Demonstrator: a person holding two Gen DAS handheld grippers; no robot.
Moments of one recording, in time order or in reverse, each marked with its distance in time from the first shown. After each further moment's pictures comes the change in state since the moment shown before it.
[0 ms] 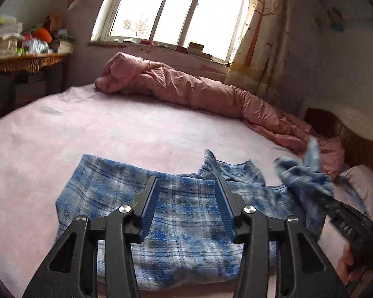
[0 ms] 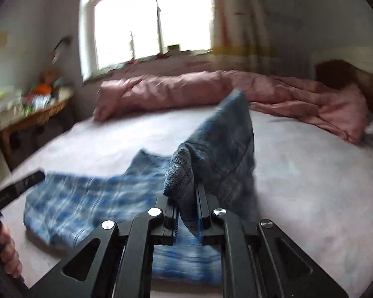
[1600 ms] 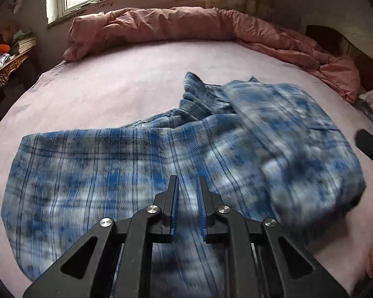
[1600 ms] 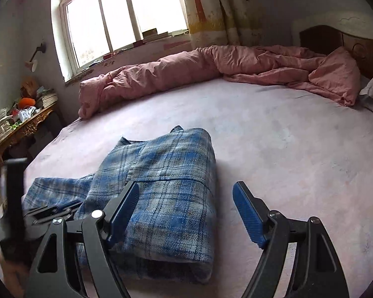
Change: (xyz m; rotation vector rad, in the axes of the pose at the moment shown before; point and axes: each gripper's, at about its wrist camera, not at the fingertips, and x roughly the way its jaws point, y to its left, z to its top) left arm 0.093 -0.054 -0.044 0.240 0.388 0.022; right arm 0.010 -0.053 -0.012 0.196 0.074 -0.034
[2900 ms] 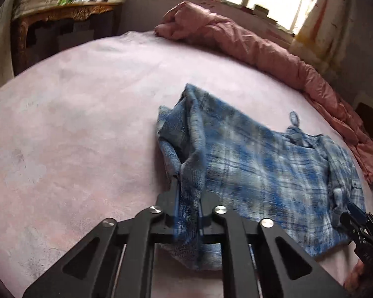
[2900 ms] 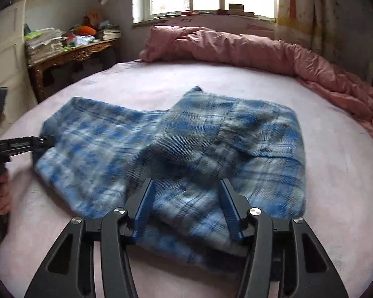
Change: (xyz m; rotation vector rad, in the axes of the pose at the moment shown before) left arm -0.058 0.151 -0.061 -0.438 -0.099 0.138; right arm 0.030 0.070 -0.044 -0.410 0.170 0.262
